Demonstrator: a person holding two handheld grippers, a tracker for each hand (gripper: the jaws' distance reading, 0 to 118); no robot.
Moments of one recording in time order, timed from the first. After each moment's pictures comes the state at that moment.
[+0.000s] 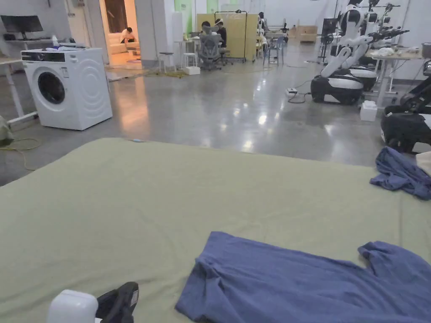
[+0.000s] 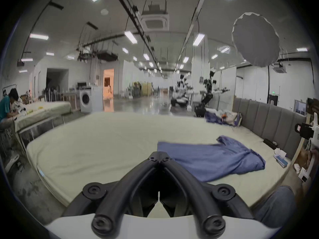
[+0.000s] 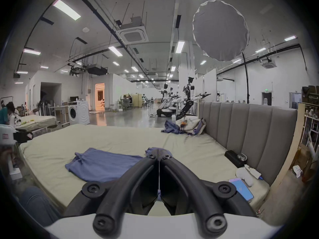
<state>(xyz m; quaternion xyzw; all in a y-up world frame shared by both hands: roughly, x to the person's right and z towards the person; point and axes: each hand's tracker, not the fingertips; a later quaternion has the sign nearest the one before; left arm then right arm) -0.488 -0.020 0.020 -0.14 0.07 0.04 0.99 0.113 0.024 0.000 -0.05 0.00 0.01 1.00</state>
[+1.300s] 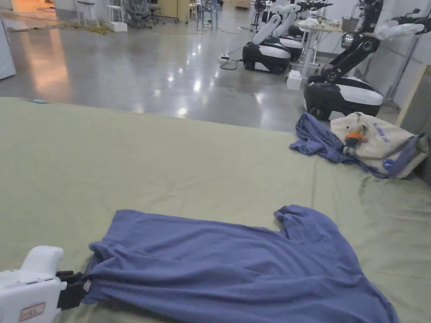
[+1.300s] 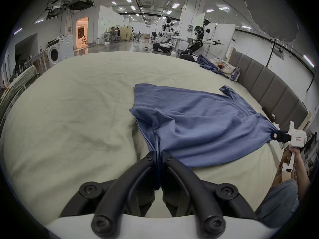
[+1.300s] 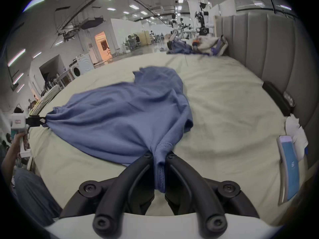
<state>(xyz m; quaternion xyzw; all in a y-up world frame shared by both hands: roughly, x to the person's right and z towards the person) -0.496 -0.104 -0.179 -0.37 -0.05 0.07 0.92 0.198 -0.116 -0.181 -0.36 0.08 -0.04 0.93</state>
